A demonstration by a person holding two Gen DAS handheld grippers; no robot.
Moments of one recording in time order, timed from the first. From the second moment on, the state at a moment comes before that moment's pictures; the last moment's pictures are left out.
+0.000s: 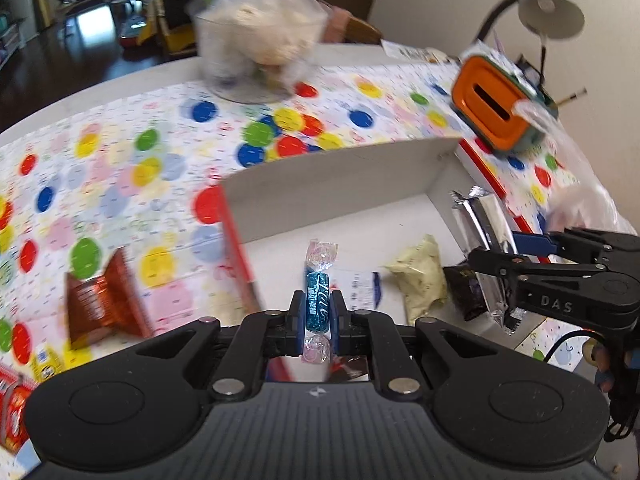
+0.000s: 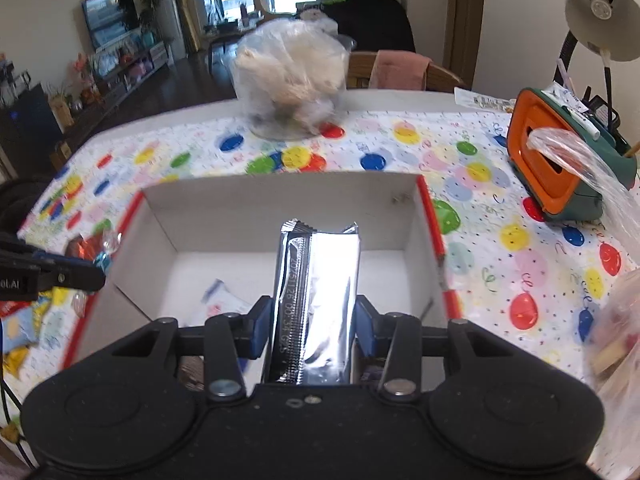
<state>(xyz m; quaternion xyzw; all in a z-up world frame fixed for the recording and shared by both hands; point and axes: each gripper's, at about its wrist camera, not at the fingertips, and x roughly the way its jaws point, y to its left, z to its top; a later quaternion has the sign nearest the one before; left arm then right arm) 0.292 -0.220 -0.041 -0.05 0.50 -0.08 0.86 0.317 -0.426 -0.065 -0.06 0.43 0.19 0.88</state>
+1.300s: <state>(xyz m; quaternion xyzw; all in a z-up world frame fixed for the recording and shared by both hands) 0.329 -0.267 -0.068 0.00 0.55 -0.10 0.83 0.320 -0.426 -0.088 -0.08 0.45 0.21 0.86</state>
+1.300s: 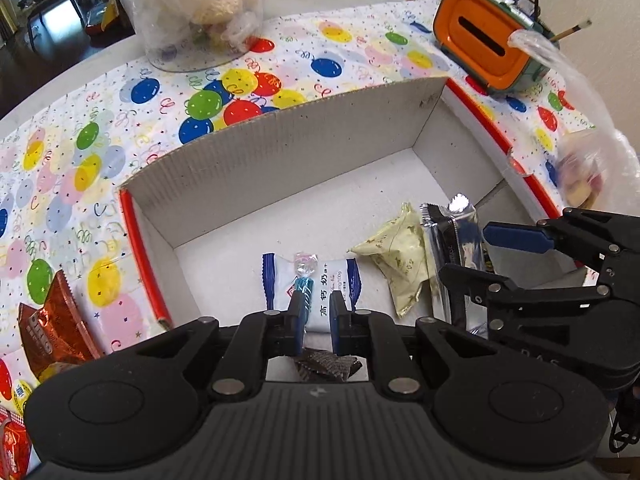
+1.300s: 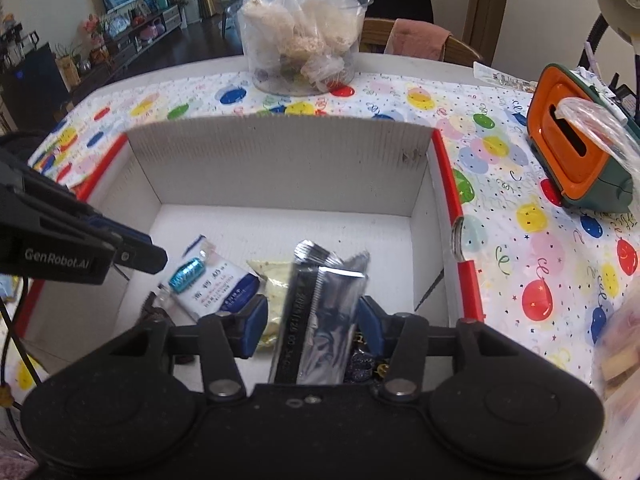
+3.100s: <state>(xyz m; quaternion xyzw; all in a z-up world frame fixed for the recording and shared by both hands) 0.164 -0.037 -0.008 -0.08 0.41 0.01 0.91 0.209 -0.244 -0.024 -0.02 0.38 0.31 0.87</state>
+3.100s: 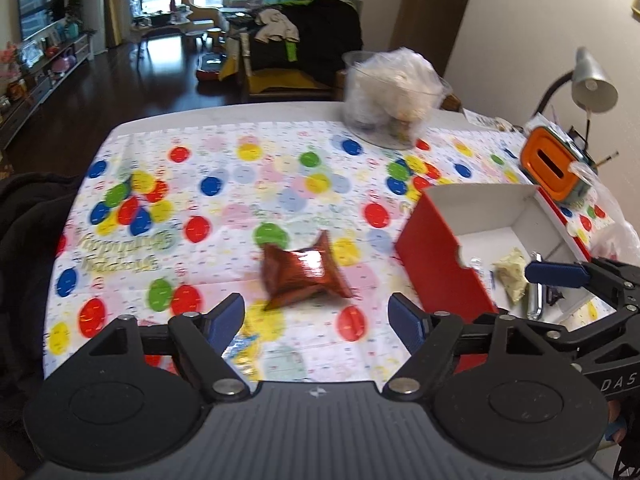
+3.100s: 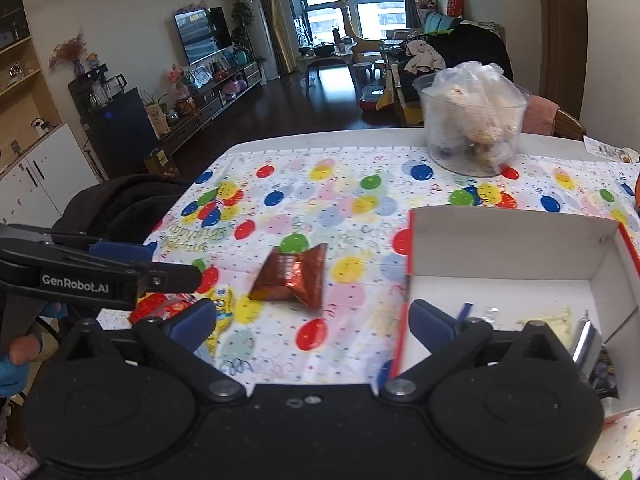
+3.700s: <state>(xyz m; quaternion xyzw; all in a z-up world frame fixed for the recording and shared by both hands) 0.161 0.089 -0.070 -0.10 0.50 0.02 0.86 0.176 -0.163 -0.051 -0.06 0.43 0.33 0.84</state>
